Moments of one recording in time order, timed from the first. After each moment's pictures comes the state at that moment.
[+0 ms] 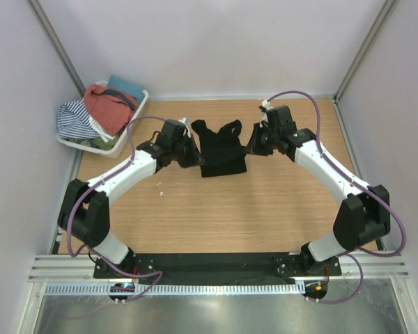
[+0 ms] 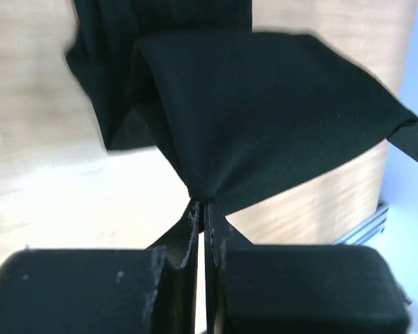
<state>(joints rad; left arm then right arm) -0.50 1.61 1.20 -0.35 0.24 -0.73 0.36 1.54 1.30 -0.54 -0.21 0.46</state>
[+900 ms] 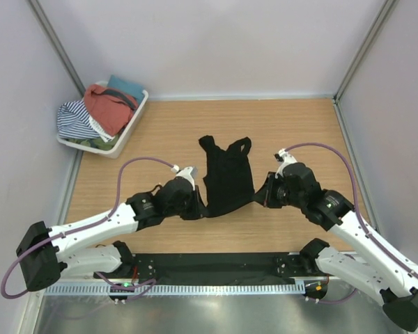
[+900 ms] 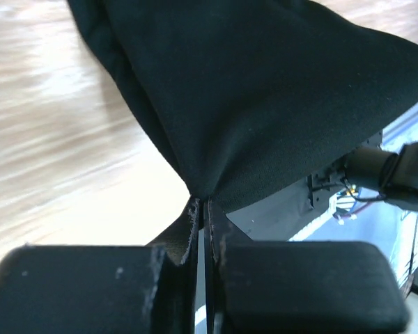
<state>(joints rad) -0.97 1.10 0.71 -0.35 -0.01 -0.91 0.63 0.80 0.77 -0.64 -0.09 0.67</state>
